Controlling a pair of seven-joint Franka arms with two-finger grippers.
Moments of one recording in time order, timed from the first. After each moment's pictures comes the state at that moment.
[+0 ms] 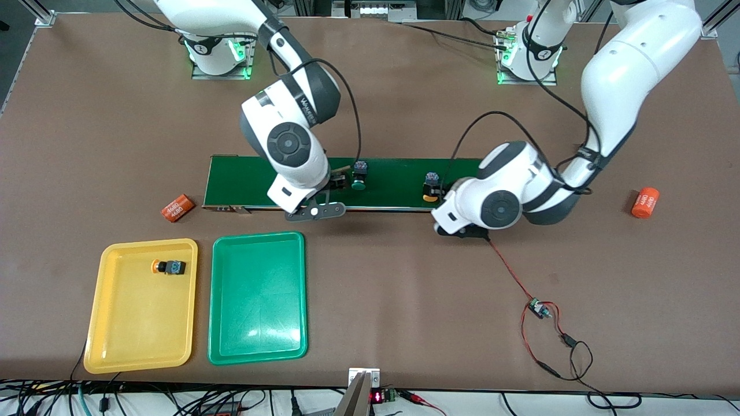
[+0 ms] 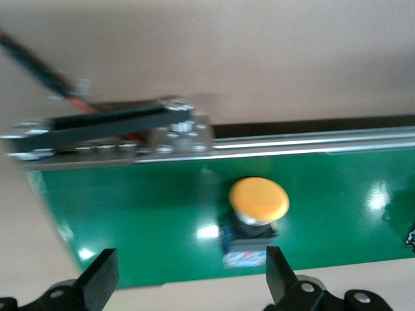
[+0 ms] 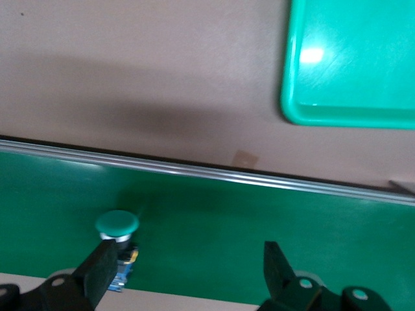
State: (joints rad) left arm 0.30 0.87 -0.96 -1.50 0.34 1.69 -0.68; right arm 0.59 0.60 0.06 -1.43 0.04 1.91 0.52
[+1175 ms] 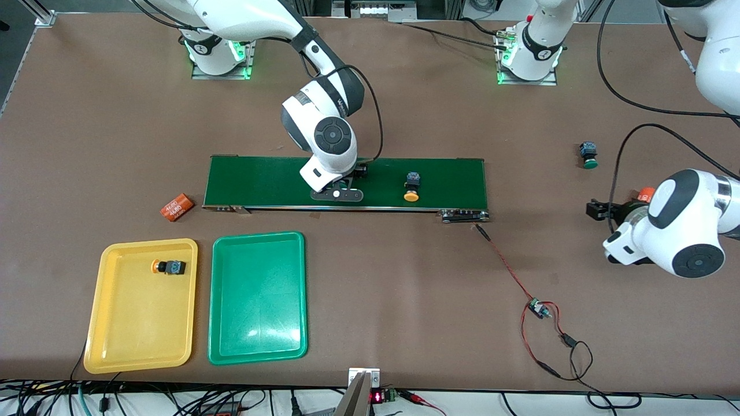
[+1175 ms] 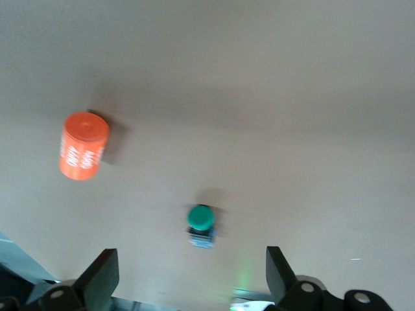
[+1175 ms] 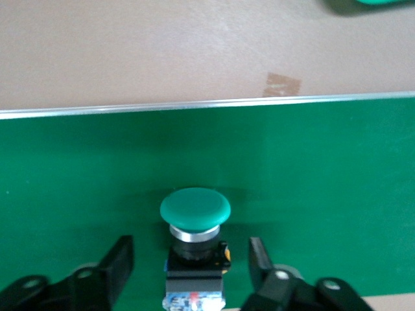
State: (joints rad) left arm 0.65 0.87 -0.83 -1.35 0.69 1.28 -0.23; right arm 0.69 0.62 0.05 -1.61 0.05 2.06 0.79
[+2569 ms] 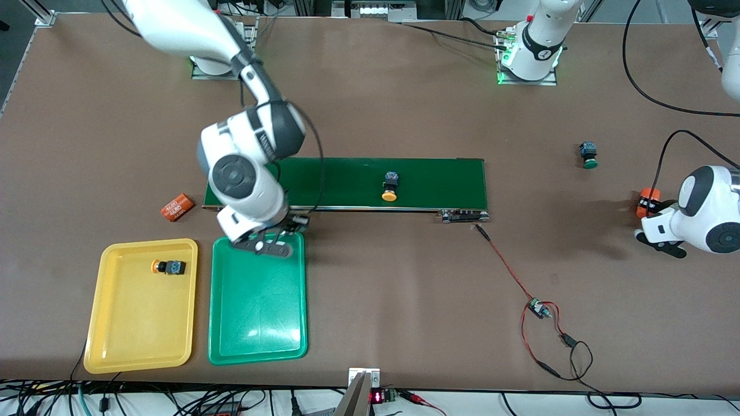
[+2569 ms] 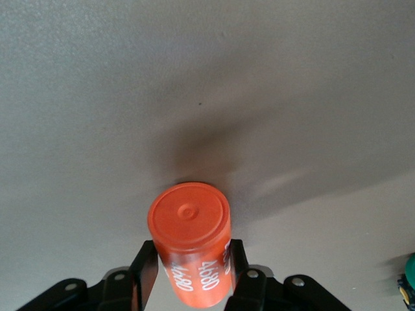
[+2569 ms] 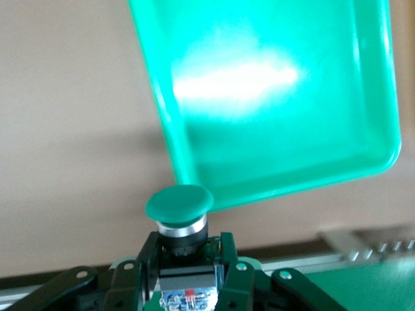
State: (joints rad) left arm 0.88 0.88 -0.68 -1.57 0.89 1.68 0.32; right arm 0.47 0.68 -0.05 -1.34 0.04 1.98 0.53
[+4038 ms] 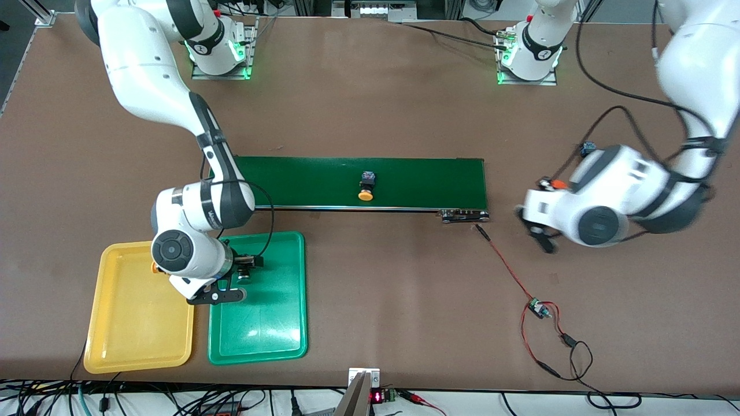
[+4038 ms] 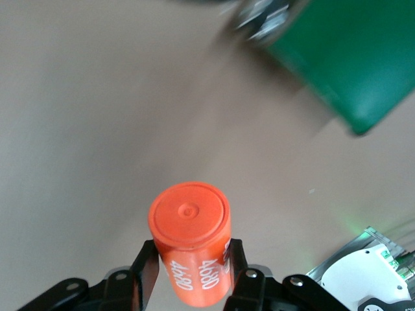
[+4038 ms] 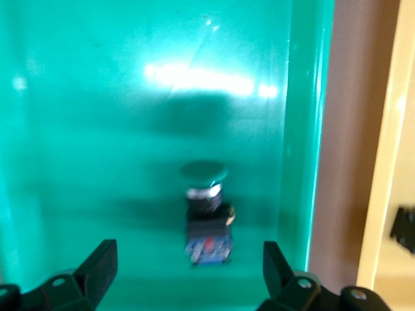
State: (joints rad) left arm 0.51 0.87 -1.09 -1.50 0.71 1.36 0.33; right arm 0.32 0.87 -0.07 -1.15 0.04 1.93 0.19
